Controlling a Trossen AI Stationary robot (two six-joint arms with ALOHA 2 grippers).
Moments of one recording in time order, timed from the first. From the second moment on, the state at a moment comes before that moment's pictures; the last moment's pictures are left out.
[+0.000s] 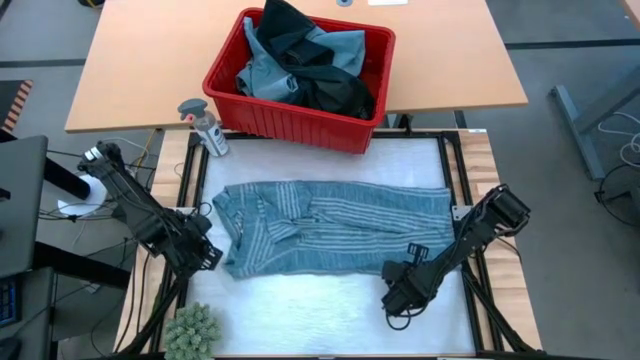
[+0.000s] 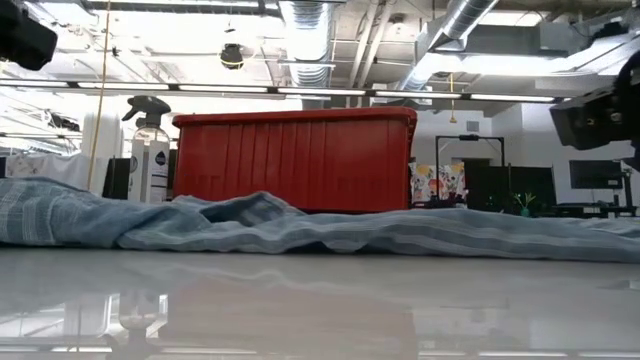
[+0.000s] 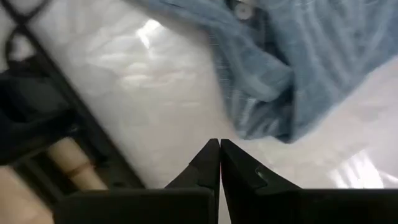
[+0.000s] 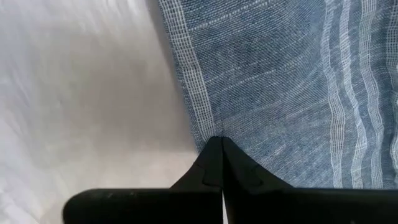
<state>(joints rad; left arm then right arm) -0.80 0.90 0.73 -1.17 -0.21 -1.87 0.68 1.81 1.06 -1.02 0.15 1.01</state>
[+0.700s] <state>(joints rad) -0.86 1.30 0.73 -0.61 -0.22 -1.30 0.69 1.81 1.05 -1.03 0.17 1.04</state>
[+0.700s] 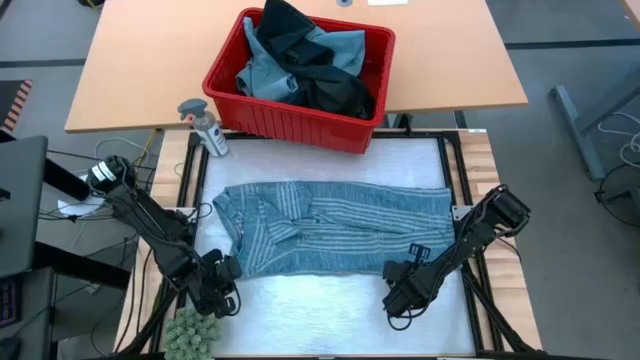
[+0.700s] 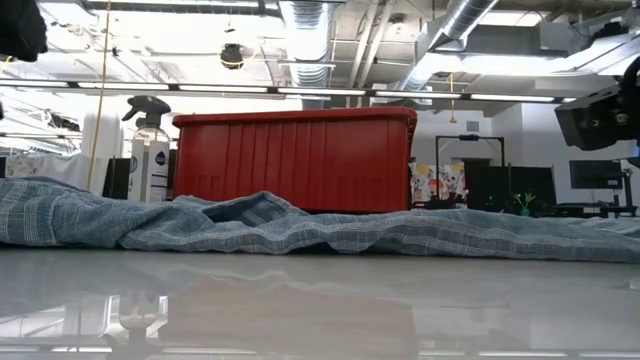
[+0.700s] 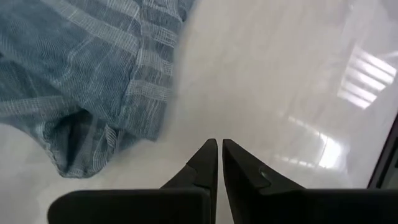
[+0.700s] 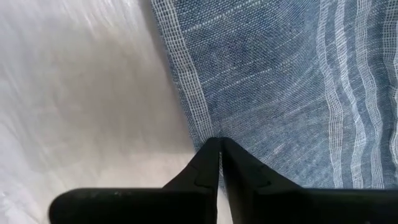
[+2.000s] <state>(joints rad) -0.87 1.39 0.73 -0.73 -0.37 -1.46 0.70 1.81 1.05 -1.02 0.18 1.05</state>
